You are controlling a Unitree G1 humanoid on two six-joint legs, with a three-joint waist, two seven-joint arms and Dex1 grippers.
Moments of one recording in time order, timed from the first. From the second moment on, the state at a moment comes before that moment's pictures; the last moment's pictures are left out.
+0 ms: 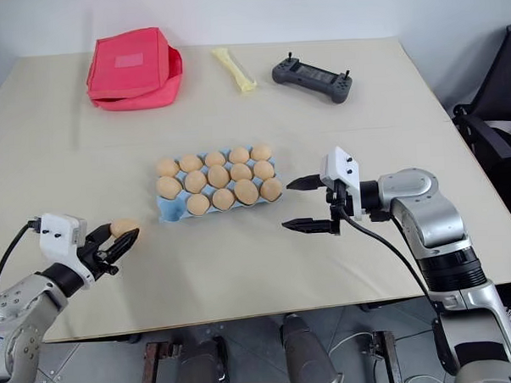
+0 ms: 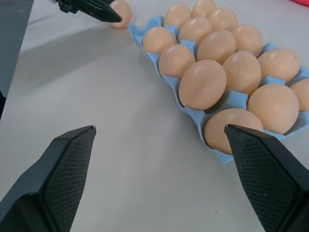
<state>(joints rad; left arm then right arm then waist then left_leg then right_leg) 0.11 0.58 0.41 -0.41 -0.45 0.64 -0.39 -0.58 -0.65 0.11 0.02 0.38 0.40 1.26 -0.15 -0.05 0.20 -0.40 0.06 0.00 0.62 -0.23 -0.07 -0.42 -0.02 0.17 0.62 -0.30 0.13</state>
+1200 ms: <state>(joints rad) -0.29 0.66 0.26 -0.26 -0.50 0.65 -0.60 -0.45 -0.67 0.02 -0.14 0.41 0.44 1.10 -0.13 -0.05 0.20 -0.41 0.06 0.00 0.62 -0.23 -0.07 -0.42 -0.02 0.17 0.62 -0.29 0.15</state>
